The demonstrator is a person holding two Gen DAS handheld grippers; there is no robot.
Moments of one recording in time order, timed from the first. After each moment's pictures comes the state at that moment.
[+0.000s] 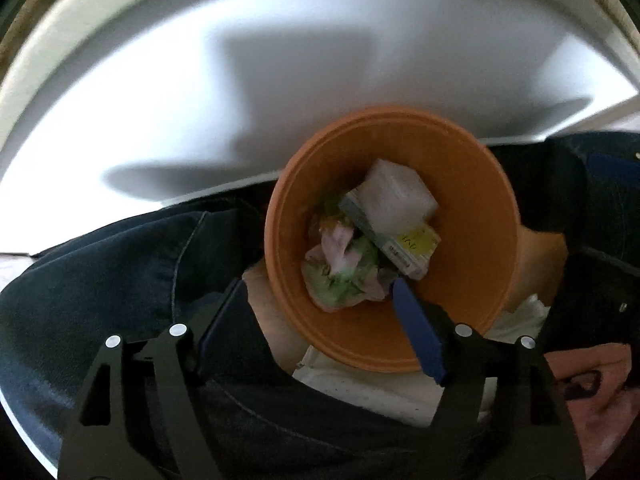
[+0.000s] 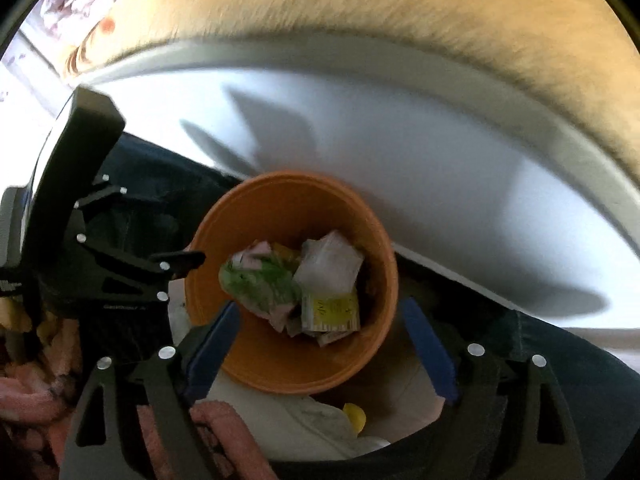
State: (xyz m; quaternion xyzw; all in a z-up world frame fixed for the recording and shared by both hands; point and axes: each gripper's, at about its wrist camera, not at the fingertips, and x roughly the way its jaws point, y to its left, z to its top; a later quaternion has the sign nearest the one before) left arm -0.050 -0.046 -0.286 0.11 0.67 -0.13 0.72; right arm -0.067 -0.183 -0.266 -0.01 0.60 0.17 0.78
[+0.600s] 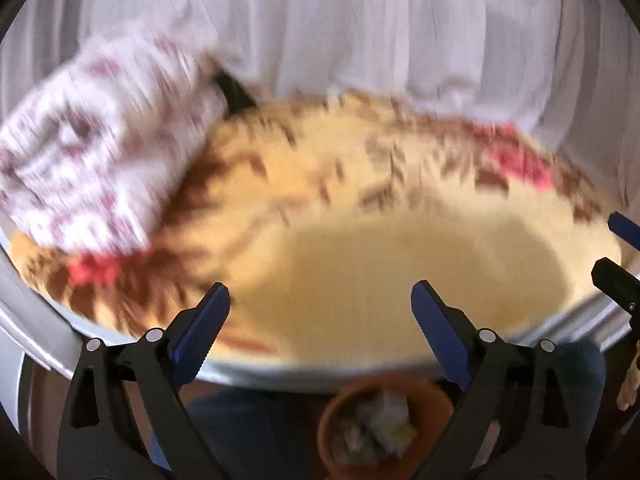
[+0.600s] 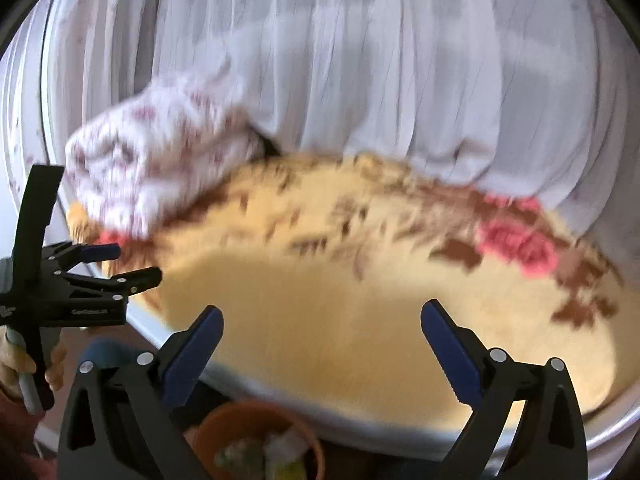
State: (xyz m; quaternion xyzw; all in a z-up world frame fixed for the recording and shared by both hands) left arm -0.034 -0.030 -0.017 0.04 0.34 -0.06 0.94; right arm -0.075 -0.235 -0.026 0.00 0.27 0.08 0.96
